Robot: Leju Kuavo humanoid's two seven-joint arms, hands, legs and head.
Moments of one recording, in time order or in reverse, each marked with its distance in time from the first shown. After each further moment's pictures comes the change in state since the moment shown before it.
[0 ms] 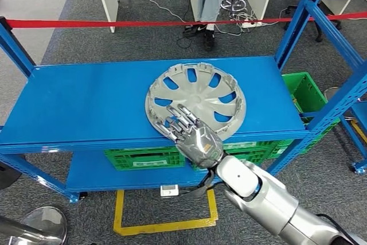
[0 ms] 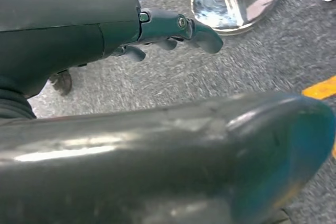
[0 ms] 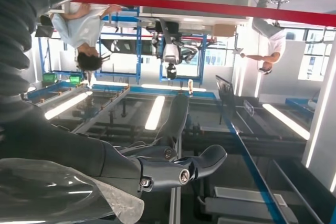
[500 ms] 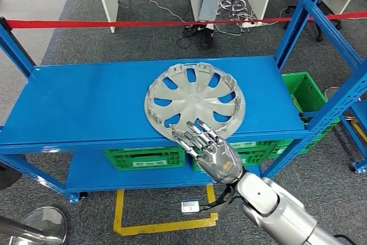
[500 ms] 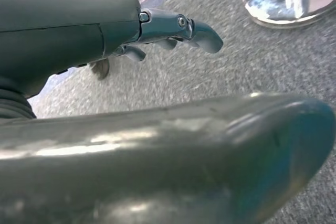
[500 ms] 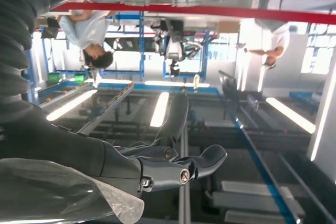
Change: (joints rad) left arm 0.021 -0.161 0.342 0.254 -0.190 -0.099 -0.034; right arm 0.157 -0.088 -0.091 -0.042 0.015 -0.130 -0.071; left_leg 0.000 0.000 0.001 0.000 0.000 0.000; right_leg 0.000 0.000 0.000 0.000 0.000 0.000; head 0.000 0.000
